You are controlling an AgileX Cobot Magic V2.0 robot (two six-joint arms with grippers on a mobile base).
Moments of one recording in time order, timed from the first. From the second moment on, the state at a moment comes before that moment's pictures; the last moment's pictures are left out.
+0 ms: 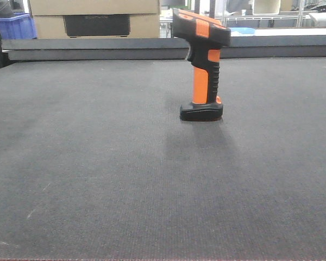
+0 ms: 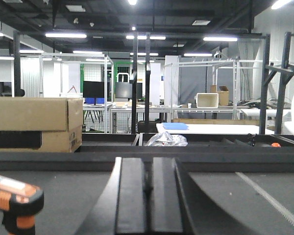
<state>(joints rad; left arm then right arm) 0.10 0.03 -0.26 0.05 -0.02 0.00 0.00 0.06 -0.35 0.03 0.09 0.03</state>
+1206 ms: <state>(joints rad) 0.19 1.14 -1.48 0.09 1.10 0.08 0.17 0.70 -0.63 0.03 0.12 0.03</state>
